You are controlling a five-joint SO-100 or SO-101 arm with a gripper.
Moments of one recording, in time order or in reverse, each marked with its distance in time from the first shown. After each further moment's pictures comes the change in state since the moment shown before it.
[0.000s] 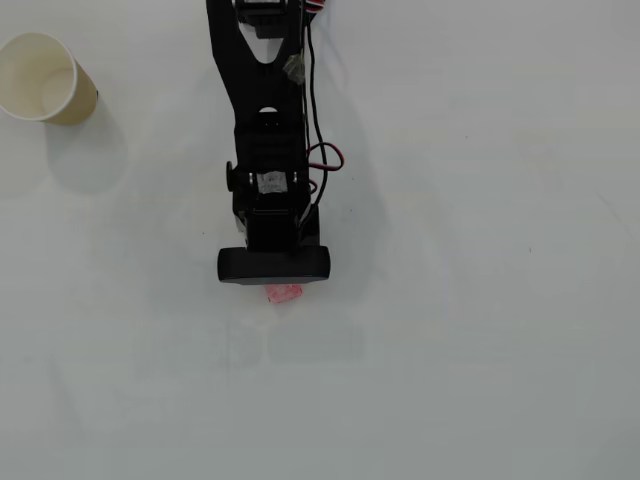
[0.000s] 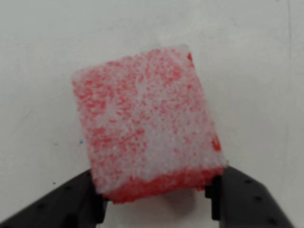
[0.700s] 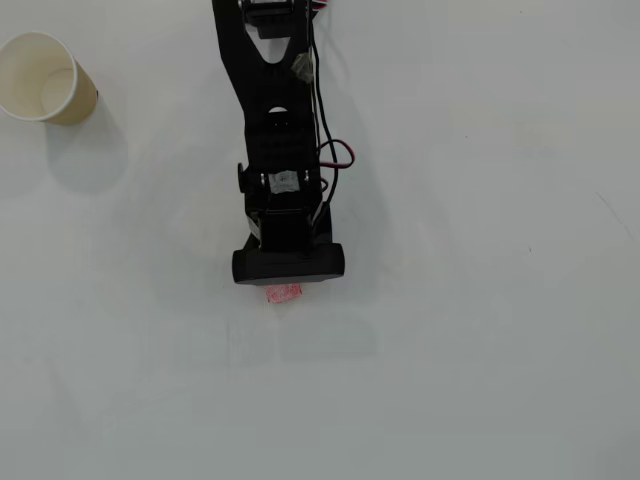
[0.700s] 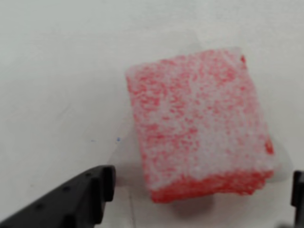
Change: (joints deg) arm -2.3 0.0 -0.3 0.0 0.4
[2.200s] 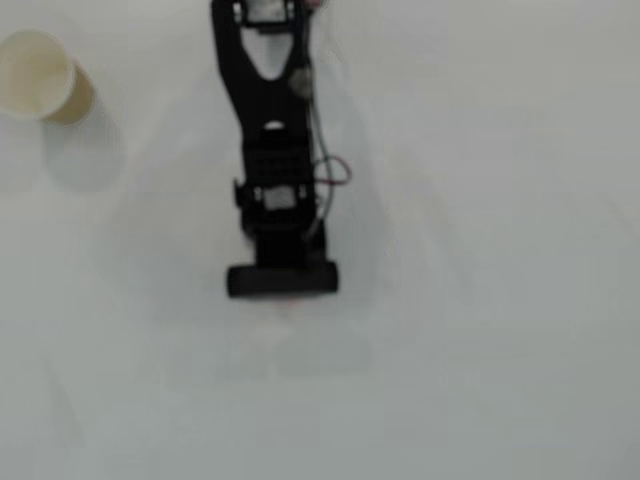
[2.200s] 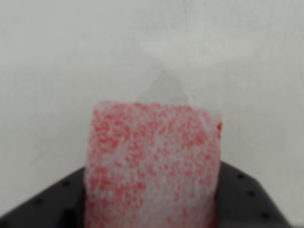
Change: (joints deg) arm 0.7 -5.7 -7.3 1.7 -0.4
